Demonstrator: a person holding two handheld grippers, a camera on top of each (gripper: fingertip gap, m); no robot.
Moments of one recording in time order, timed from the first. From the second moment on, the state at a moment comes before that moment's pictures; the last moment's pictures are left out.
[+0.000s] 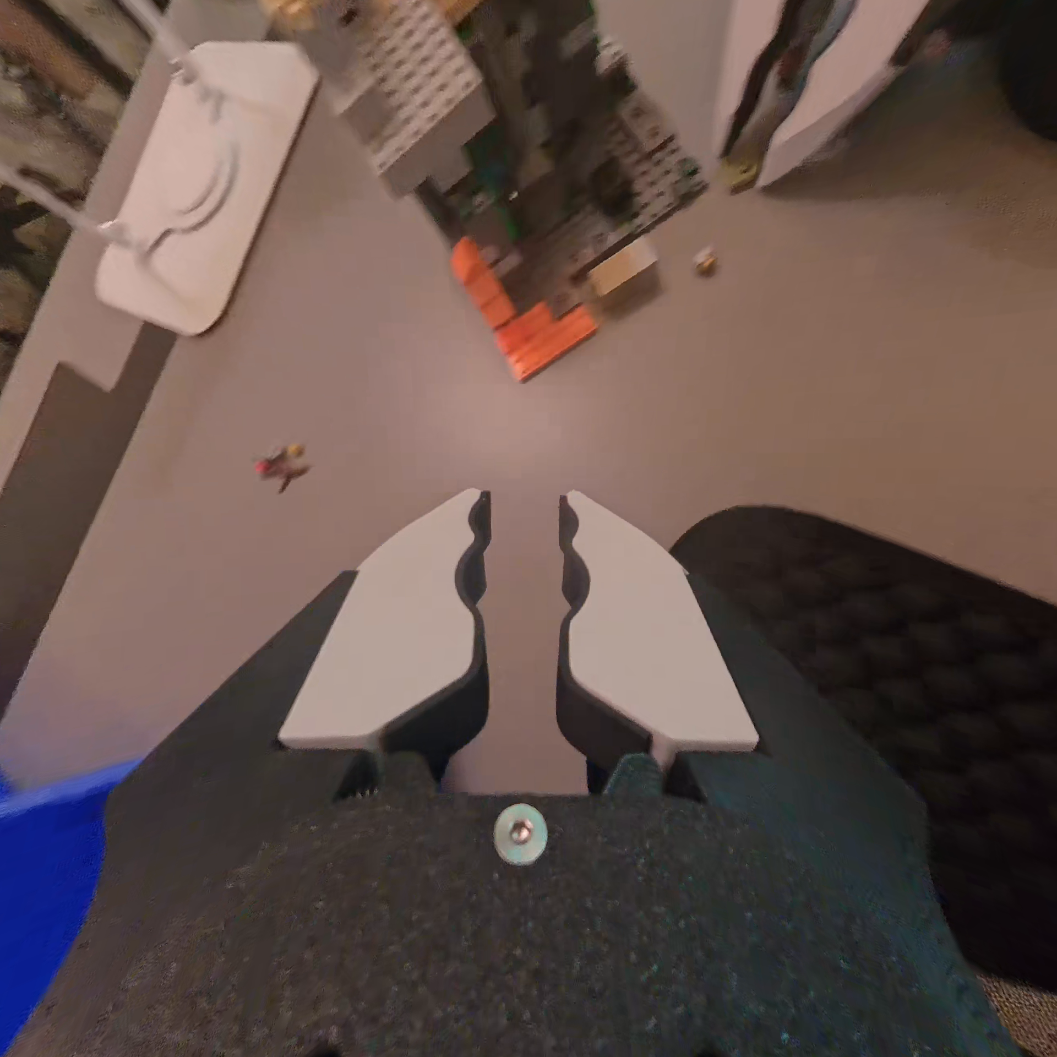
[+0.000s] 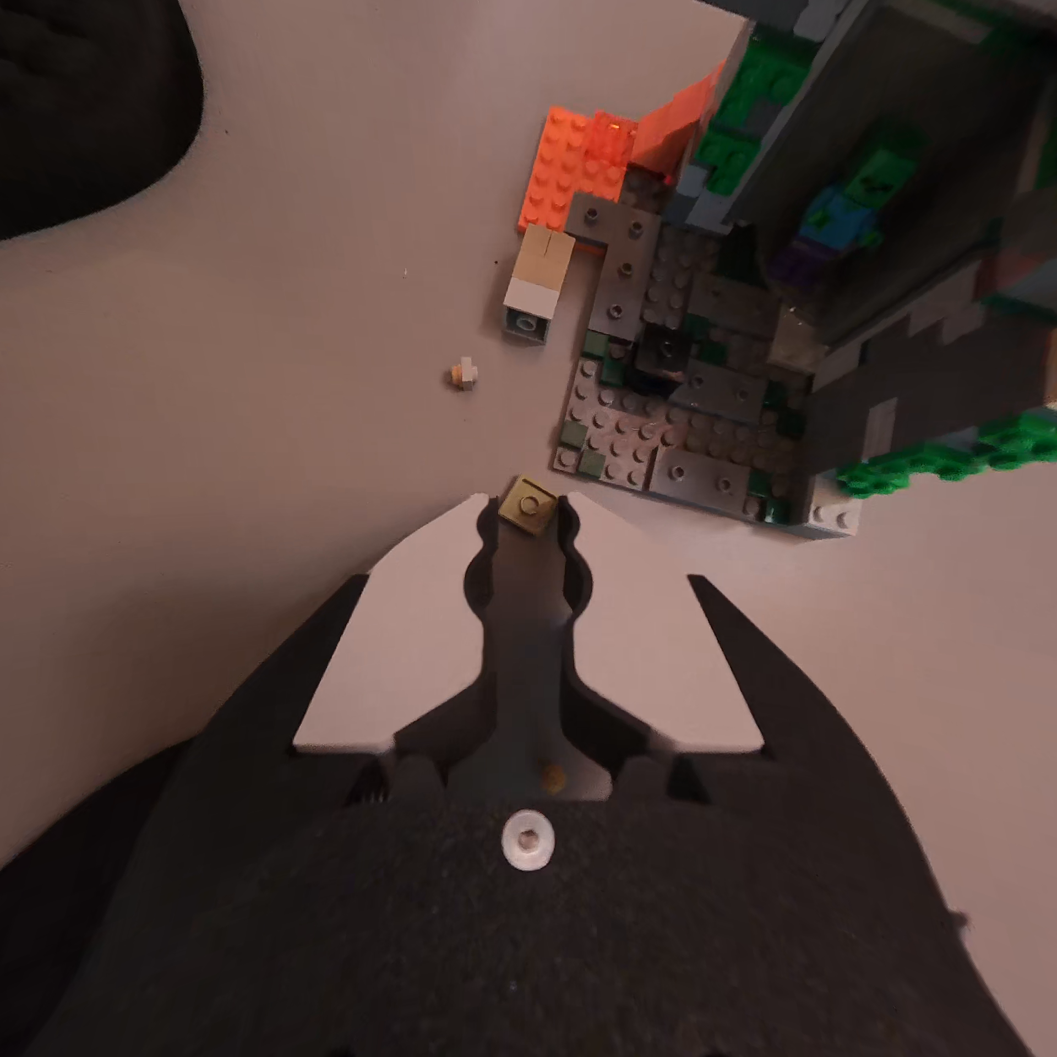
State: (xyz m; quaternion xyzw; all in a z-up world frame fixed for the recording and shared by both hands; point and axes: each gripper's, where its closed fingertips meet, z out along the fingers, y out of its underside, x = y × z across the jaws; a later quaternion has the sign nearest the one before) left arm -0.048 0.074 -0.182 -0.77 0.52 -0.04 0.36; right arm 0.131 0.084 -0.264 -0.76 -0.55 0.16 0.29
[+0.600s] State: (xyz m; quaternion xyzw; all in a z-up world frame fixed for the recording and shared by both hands) left arm 0.089 0.000 -0.175 -0.48 0.70 -0.07 0.53; right arm 0.076 -0.003 -0.172 -0.61 -0.48 0.59 0.22
